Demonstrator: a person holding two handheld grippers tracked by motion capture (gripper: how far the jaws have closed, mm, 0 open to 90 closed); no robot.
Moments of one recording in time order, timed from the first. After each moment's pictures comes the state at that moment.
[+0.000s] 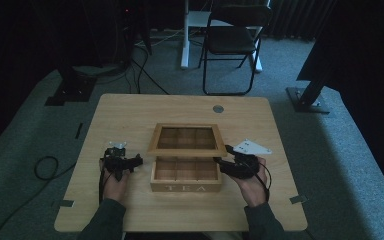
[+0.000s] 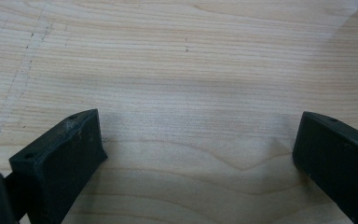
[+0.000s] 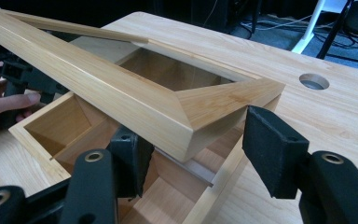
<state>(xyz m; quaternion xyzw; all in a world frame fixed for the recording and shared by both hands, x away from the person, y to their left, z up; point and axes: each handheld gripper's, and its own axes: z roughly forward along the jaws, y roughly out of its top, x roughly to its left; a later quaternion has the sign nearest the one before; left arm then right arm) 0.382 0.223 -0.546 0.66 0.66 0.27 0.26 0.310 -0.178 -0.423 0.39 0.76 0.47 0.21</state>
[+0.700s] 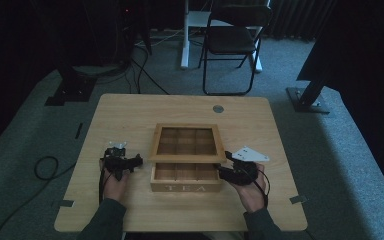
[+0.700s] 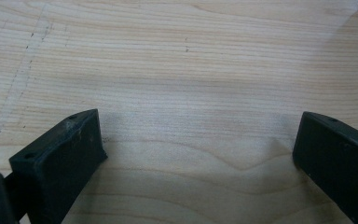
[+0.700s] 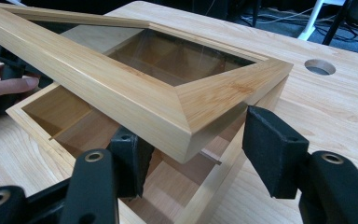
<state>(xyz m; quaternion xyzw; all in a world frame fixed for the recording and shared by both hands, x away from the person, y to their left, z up) 0.382 0.223 -0.546 0.66 0.66 0.27 0.26 0.301 -0.177 -0.441 0.40 0.76 0.47 0.21</state>
